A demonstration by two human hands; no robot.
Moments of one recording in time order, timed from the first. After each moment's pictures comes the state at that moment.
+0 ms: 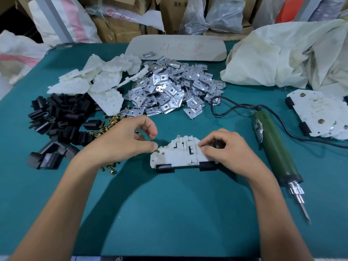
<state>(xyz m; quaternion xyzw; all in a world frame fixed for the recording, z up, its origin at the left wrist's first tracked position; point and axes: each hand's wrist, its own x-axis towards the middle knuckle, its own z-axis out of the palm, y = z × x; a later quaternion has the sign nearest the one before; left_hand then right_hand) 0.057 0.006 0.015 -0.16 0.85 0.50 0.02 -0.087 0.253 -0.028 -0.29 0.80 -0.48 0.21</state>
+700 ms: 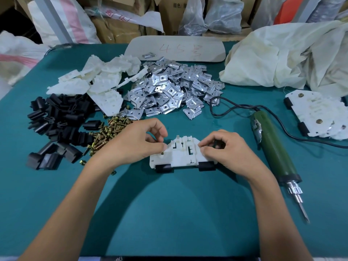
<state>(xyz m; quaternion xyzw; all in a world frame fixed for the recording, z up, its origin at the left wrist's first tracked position) 0.044 0.024 0.007 -0.15 0.86 0.49 0.01 -0.086 0.255 -0.027 -0.28 0.80 -0.49 0.22</state>
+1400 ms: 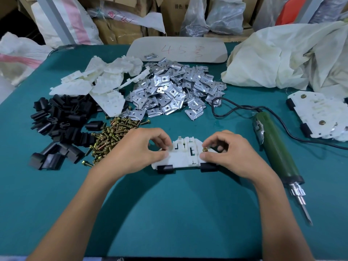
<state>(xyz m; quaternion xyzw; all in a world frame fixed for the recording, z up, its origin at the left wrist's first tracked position) 0.054 0.030 0.000 -0.10 0.92 0.37 -0.03 -0.087 0.259 -0.023 -0.29 0.81 -0.45 0.22</state>
